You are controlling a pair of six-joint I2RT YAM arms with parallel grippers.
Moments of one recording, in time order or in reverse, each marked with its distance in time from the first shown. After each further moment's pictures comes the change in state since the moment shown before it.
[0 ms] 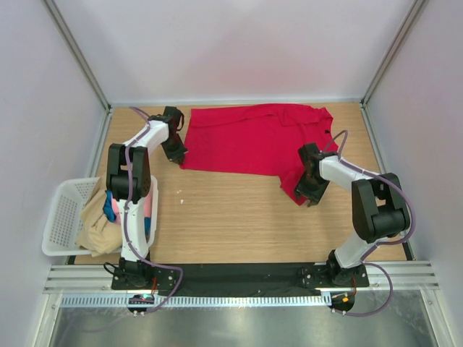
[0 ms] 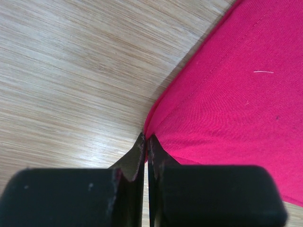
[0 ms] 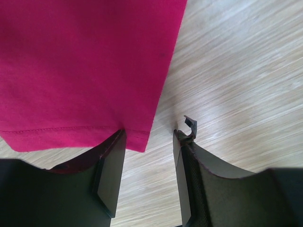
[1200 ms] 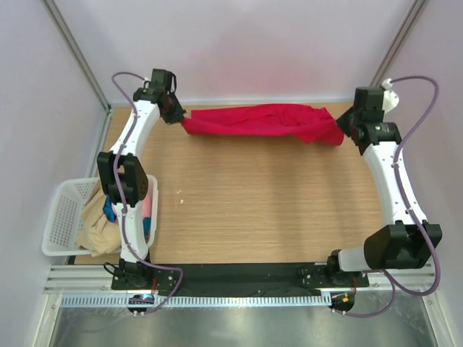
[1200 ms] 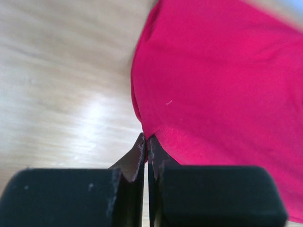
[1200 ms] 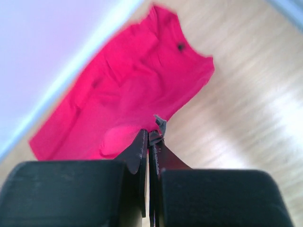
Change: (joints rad) left arm 0.000 -0.056 0.339 -0.042 0.040 -0.010; right arm -0.226 -0.259 0.421 0.100 0.103 -0.064
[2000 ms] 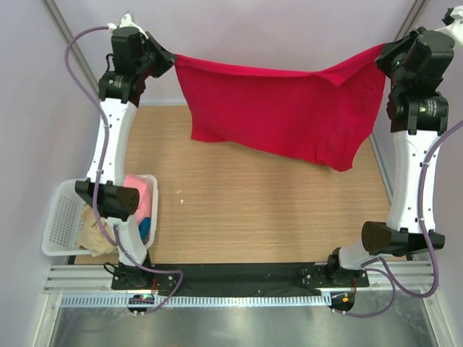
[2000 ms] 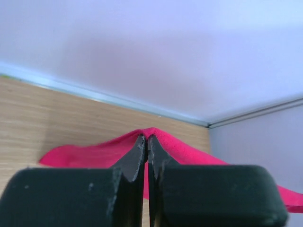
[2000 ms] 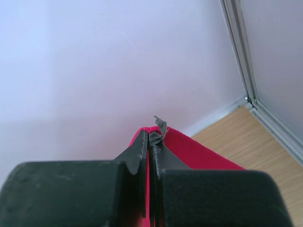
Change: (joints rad) left arm 0.000 -0.194 0.325 0.194 0.092 -0.071; right arm -0.091 0.122 0.698 0.056 -0.034 -0.195
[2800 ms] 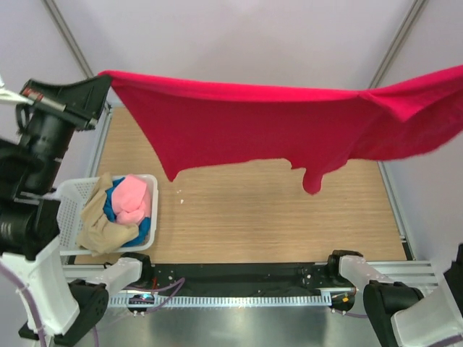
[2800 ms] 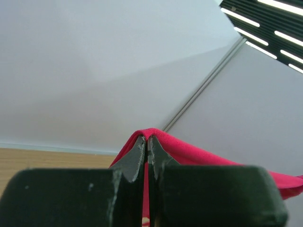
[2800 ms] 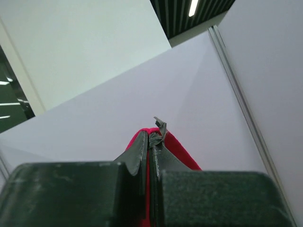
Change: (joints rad) left arm 0.004 -0.836 -0.288 0.029 0.073 -0.031; right arm -0.004 -0.440 0.299 -0.027 -0.050 -0.101
